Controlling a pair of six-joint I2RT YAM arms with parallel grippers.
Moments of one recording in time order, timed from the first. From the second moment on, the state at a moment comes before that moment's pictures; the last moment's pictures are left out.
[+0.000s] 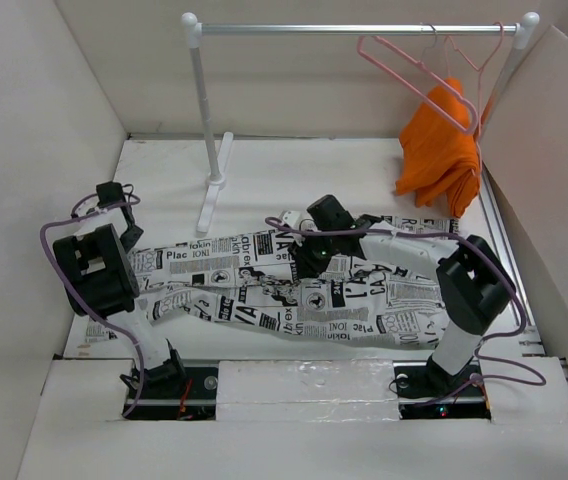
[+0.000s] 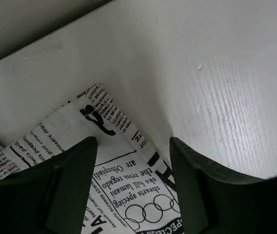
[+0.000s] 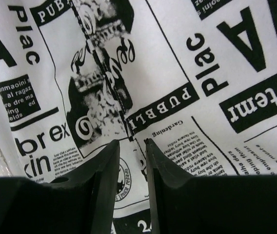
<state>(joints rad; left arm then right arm) 0.35 1.79 1.12 -0.49 -0.42 -0.71 0.73 1.73 1.17 -0.39 -0.44 -0.22</state>
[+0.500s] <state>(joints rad) 0.32 1.78 1.19 -0.49 -0.38 -0.68 0.65 1.69 1.21 -0.39 -0.40 -0.18</state>
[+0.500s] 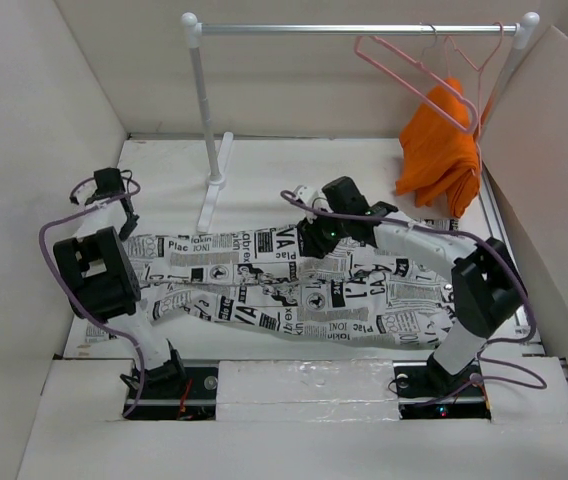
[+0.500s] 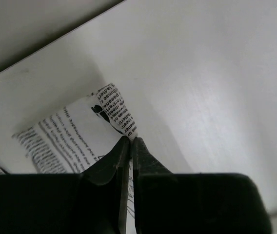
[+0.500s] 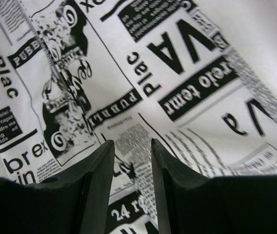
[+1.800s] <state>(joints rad) -0.31 1.34 1.07 -0.26 -0.18 -0.71 -0.52 1.12 0.61 -0.18 -0.31 0.13</state>
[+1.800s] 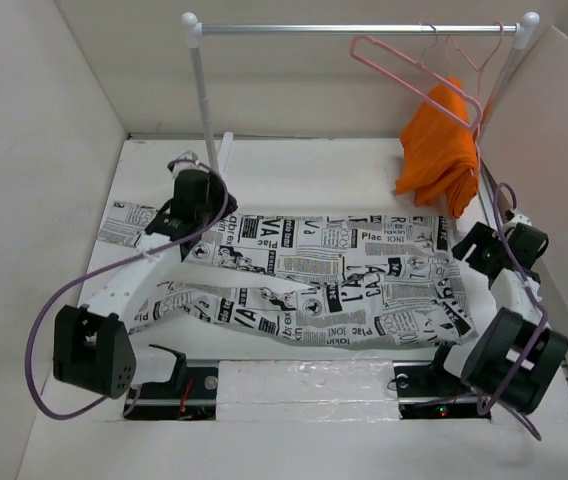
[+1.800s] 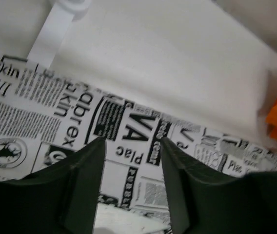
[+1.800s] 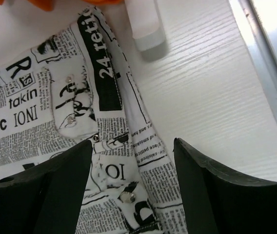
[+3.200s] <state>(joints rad) -0.27 1.25 0.85 -0.35 -0.14 -0.65 -0.67 1.44 1.01 -0.27 -0.30 0.11</state>
